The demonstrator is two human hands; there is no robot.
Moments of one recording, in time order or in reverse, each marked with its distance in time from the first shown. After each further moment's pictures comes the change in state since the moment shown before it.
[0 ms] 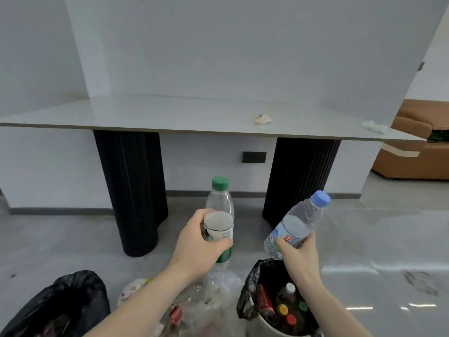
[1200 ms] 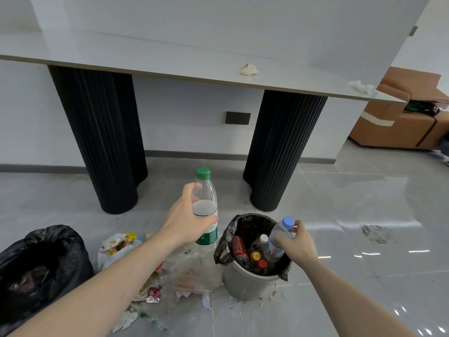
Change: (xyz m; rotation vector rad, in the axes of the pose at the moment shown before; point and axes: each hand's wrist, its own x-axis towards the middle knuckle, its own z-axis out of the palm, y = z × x) left_hand -0.006 -0.053 0.043 0.179 -0.111 -0.089; right_hand 0.023 0.129 -0.075 -0.612 -0.084 0.203
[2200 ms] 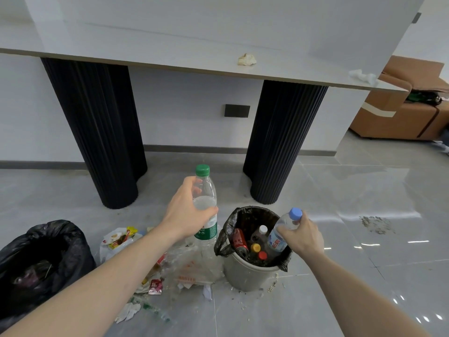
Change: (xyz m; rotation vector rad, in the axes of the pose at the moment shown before) left_hand 0.008 -0.009 0.006 0.054 0.056 0.033; right_hand -0.009 -0.003 -0.012 -0.170 0.135 -0.082
